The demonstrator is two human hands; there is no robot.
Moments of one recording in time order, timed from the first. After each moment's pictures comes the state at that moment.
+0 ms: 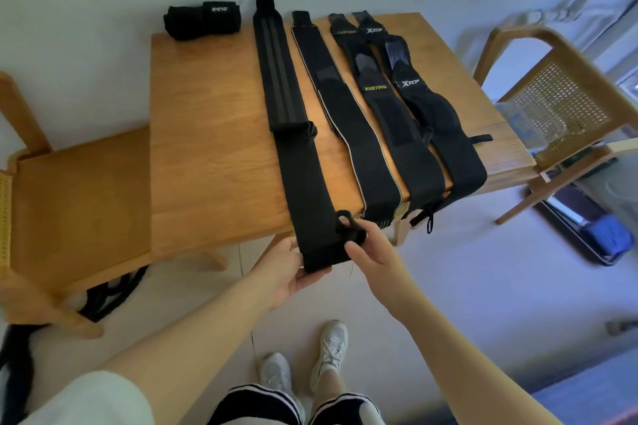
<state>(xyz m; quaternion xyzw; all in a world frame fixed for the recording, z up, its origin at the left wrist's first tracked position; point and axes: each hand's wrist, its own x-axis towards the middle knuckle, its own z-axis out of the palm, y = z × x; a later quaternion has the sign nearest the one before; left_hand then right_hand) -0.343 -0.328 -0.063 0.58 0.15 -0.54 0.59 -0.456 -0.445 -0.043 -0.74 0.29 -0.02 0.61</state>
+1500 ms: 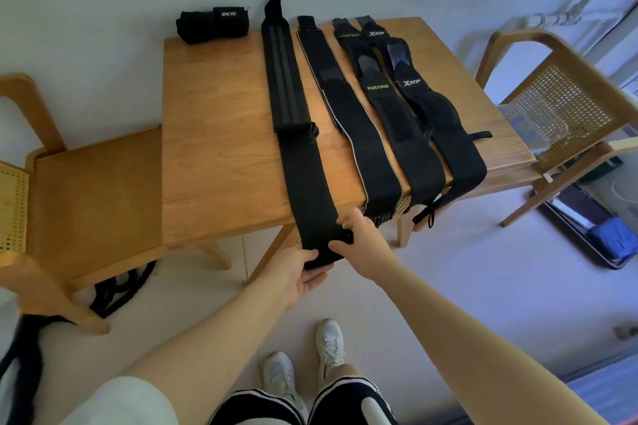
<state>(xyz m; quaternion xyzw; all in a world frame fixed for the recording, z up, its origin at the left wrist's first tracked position) -0.369 -0.321 -0.066 0.56 0.20 -0.51 0.62 -0.428 -0.445 -0.060 -0.85 0.32 0.09 0.40</state>
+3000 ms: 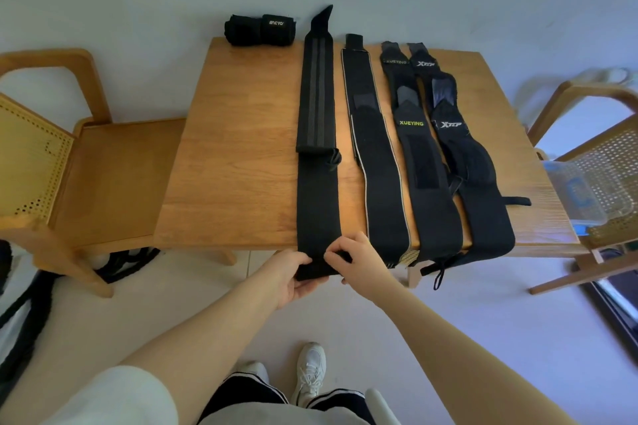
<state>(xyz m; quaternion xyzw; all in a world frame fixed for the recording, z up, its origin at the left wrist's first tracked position) -0.336 -0.374 -0.071 0.58 0.29 -0.47 0.60 -0.391 -0.510 -0.076 -0.86 0.19 0.15 0.45</state>
